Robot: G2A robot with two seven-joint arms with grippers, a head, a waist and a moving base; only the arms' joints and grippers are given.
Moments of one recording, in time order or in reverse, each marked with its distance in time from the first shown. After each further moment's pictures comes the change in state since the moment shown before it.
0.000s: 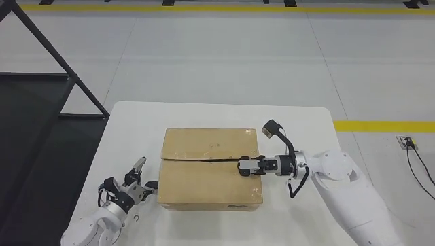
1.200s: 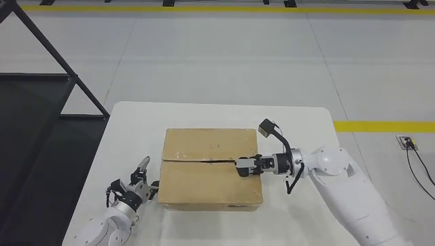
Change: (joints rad) left arm -0.004 -0.012 0.068 0.014 -0.070 -0.034 0.113; right arm 0.054 -0.004 -0.047 0.047 0.002 0.041 0.014
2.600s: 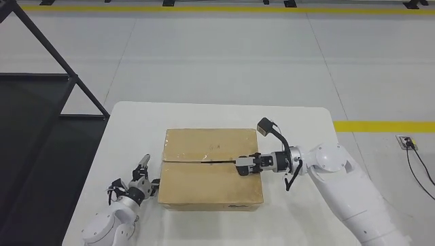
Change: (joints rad) left arm -0.085 -0.009 0.040 0.092 -0.033 0.025 0.103; right arm 0.037 -0.006 -0.028 0.046 0.010 -0.006 0.013
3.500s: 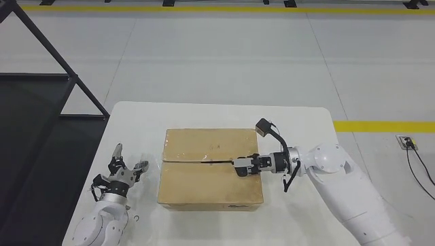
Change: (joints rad) left arm 0.017 -0.014 -0.074 0.006 -0.104 -0.289 0.051; right arm -0.011 0.003 -0.003 -0.031 -0.017 0.021 -0.017
